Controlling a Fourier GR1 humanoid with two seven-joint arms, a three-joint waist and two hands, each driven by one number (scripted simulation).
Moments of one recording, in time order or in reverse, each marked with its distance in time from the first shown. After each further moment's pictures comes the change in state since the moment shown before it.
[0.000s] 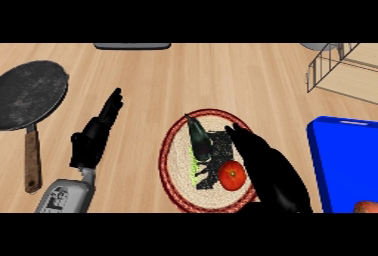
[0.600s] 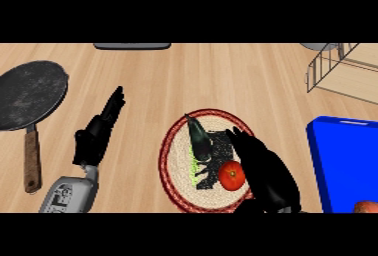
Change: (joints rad) left arm -0.016 -0.041 0.035 0.016 -0.041 -0.023 -0.001; right arm 0.052 0.030 -0.005 0.089 0.120 -0.015 -0.096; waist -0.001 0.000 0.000
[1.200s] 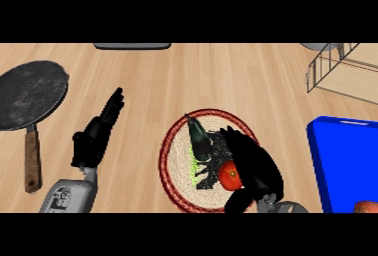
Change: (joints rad) left arm 0.018 -0.020 0.021 -0.025 -0.023 -0.030 0.013; right arm -0.009 0.058 -0.030 0.169 0.075 -0.051 -0.112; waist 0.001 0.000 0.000
